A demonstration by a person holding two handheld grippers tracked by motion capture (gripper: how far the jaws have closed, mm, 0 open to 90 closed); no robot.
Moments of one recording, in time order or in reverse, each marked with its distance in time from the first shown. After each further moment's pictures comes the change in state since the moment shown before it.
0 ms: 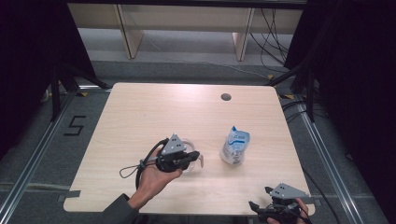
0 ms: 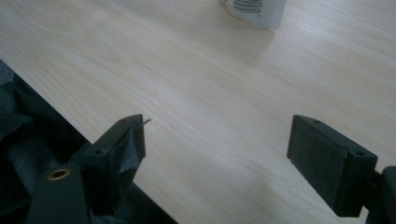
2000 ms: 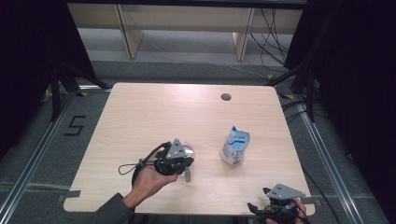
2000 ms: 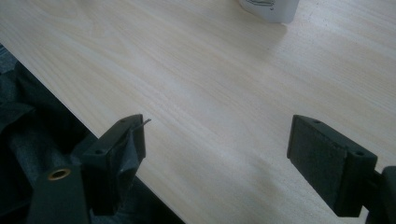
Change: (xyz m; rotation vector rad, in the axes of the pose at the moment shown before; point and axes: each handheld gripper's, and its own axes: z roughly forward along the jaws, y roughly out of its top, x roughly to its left) left arm 0.003 -0.013 -0.009 0.189 0.033 0.150; right arm 0.002 0.000 0.004 0.029 0.020 -0.038
